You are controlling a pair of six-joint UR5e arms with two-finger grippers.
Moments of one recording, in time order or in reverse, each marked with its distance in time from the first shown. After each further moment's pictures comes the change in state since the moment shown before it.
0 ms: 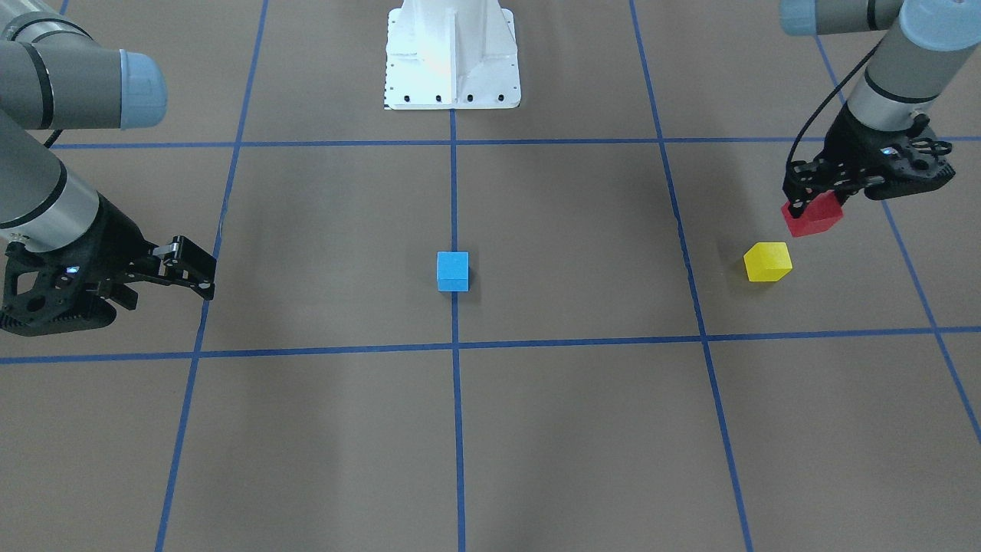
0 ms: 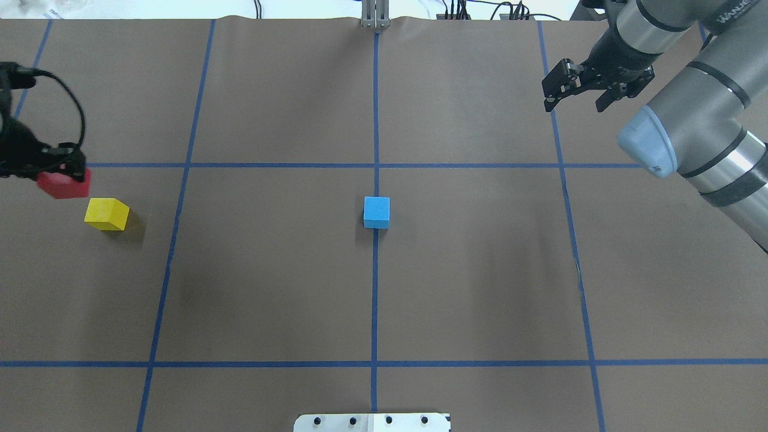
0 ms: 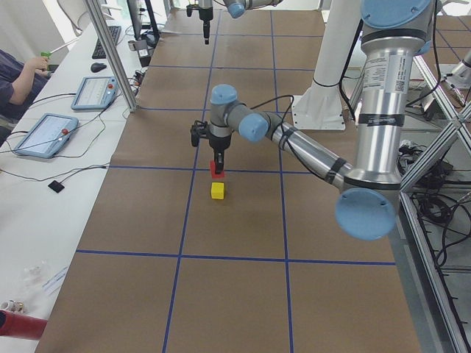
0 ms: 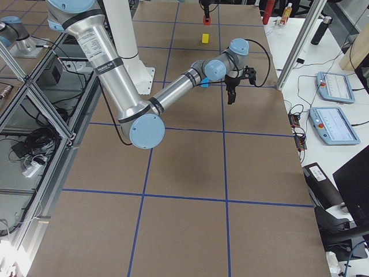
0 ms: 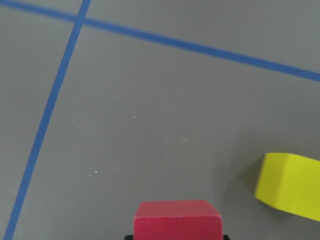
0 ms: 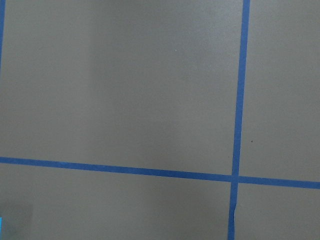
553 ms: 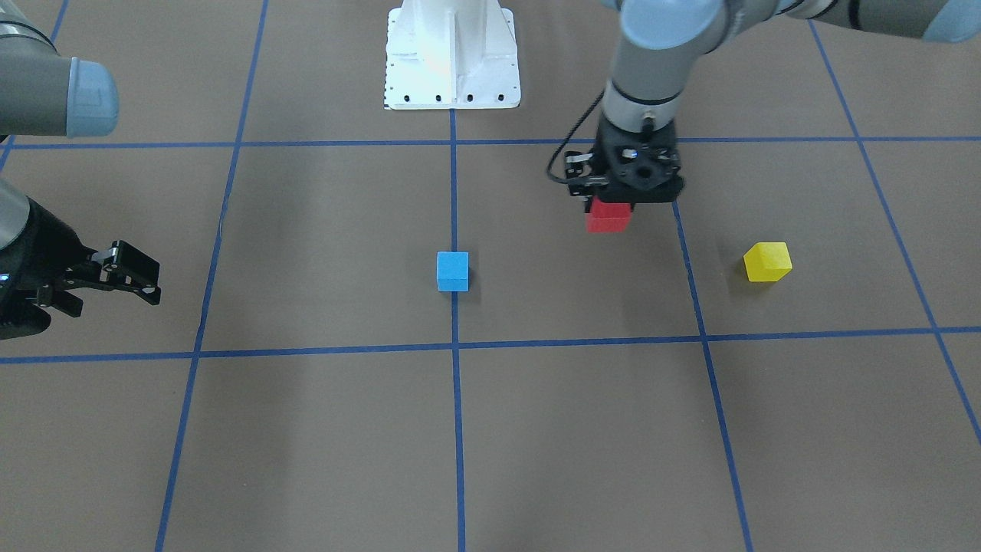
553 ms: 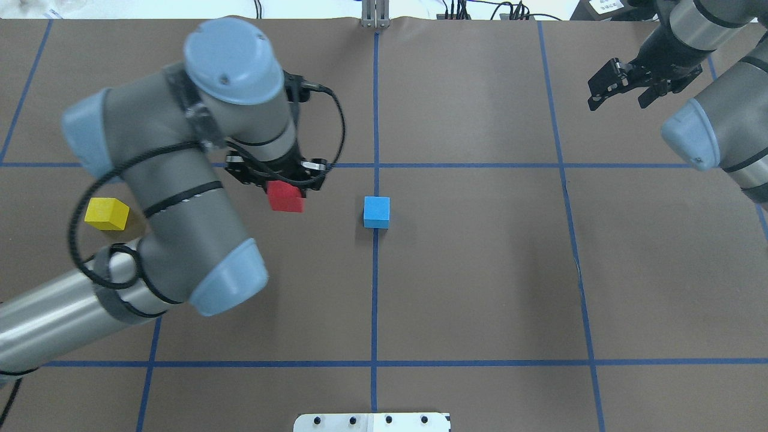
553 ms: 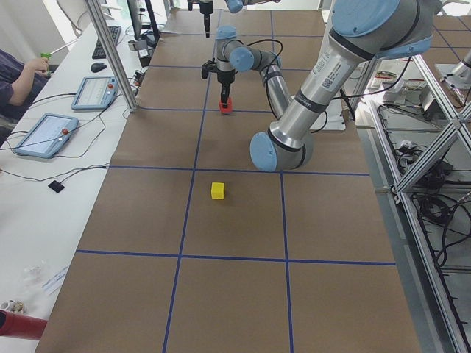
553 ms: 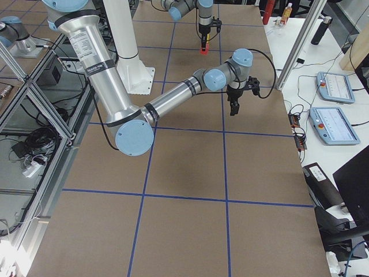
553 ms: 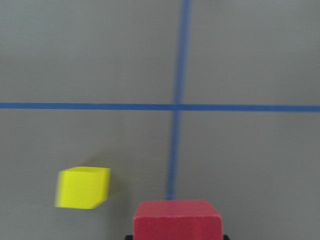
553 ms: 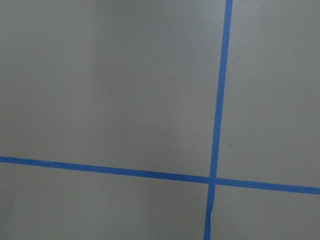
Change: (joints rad) left arm 0.337 -0.627 0.326 0.171 0.114 -0.165; right arm 0.077 -0.080 -0.004 0.003 0.024 -0.144
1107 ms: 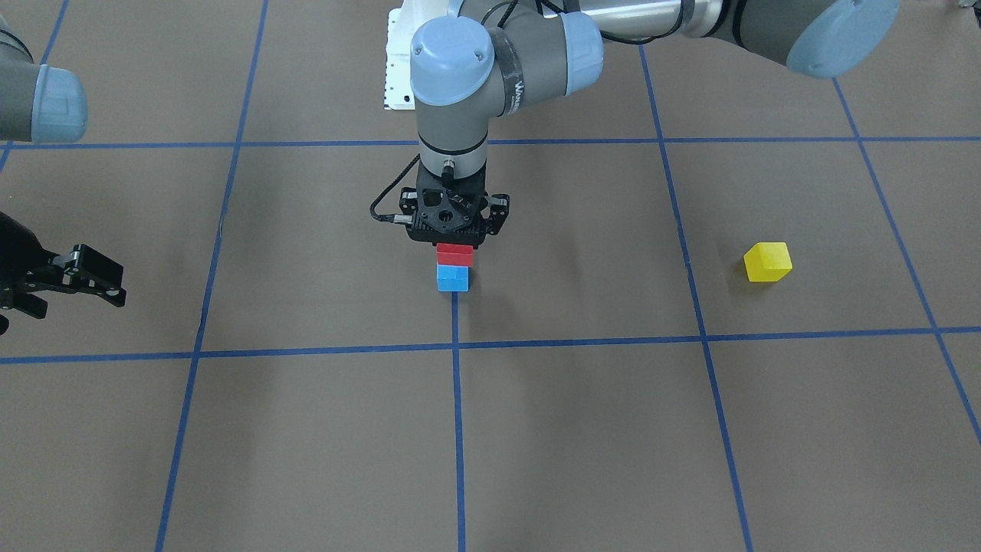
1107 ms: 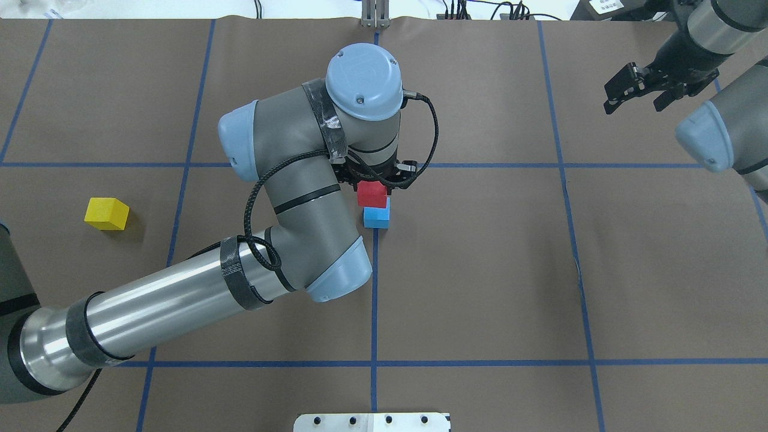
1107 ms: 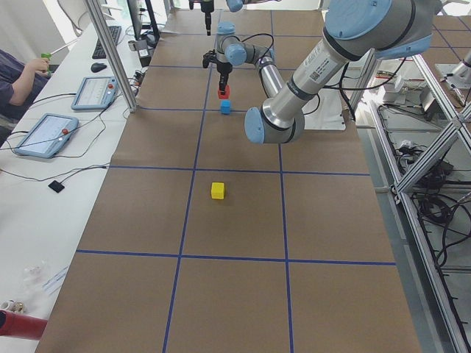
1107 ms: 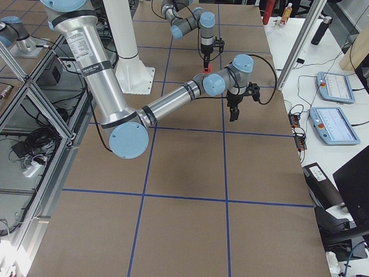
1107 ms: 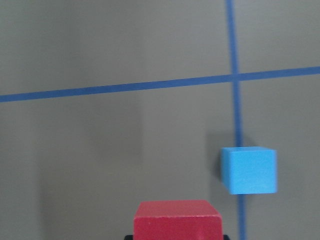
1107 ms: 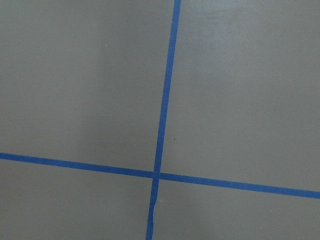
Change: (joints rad) left arm 0.049 -0.155 0.287 -0.234 0.027 -0.032; right arm 0.013 -0.027 -0.003 0.000 0.002 -0.026
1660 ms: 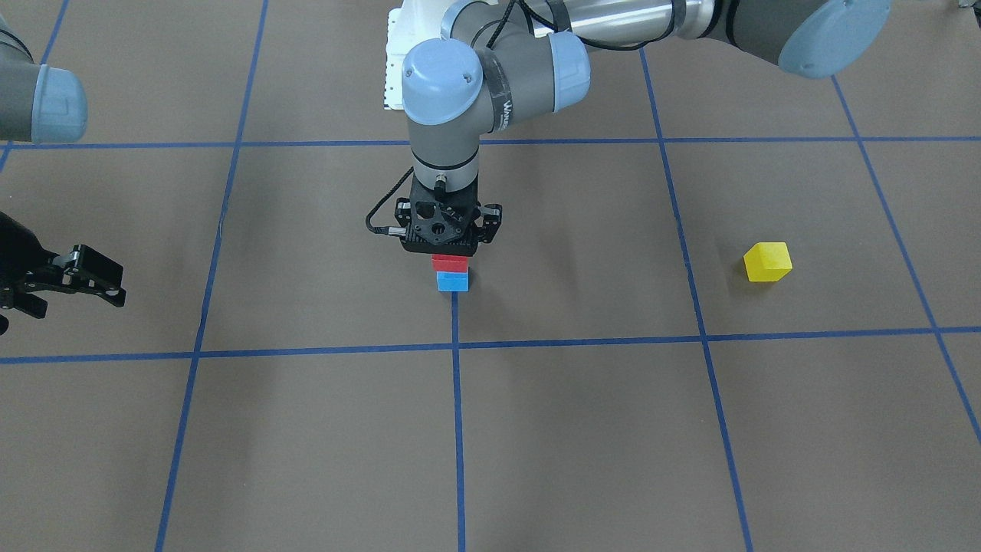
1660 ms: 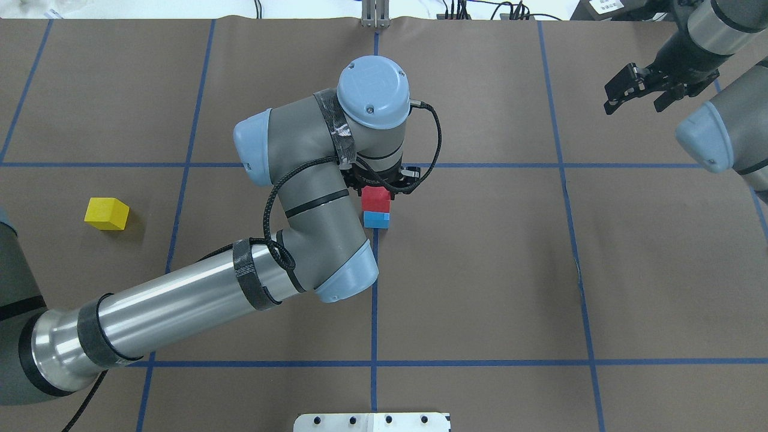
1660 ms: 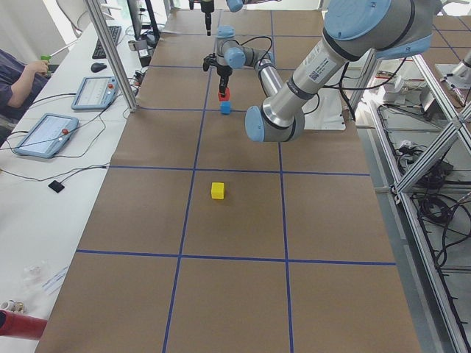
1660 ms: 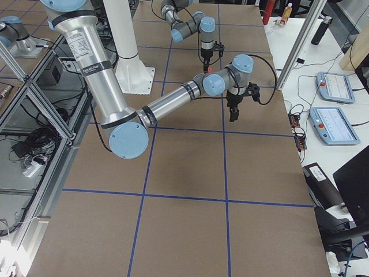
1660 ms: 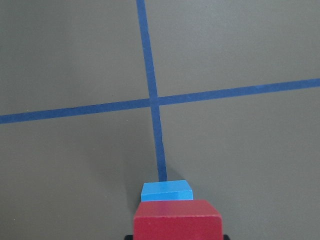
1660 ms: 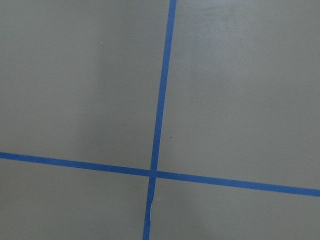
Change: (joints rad) left arm 0.010 -0.007 0.048 -0.022 0.002 -0.003; right arm -0.001 0.000 0.000 0.000 -0.001 0.003
